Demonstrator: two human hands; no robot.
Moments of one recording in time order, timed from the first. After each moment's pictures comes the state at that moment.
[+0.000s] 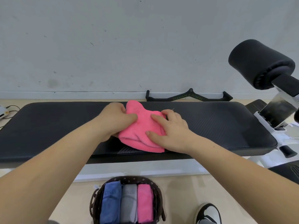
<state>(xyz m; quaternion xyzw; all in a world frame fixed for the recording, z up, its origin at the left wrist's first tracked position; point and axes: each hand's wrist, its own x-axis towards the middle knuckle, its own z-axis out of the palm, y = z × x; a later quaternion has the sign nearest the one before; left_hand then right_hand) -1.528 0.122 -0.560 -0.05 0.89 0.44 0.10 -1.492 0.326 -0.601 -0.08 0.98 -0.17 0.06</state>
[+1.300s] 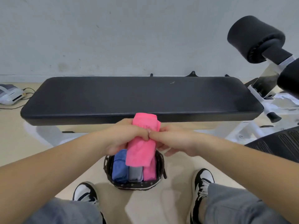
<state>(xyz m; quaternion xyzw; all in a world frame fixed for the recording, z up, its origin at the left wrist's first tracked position) -1.380 0.110 -0.597 -0.04 0.74 0.58 0.33 -1.363 0.295 -0.609 0.04 0.81 -0.47 0.33</state>
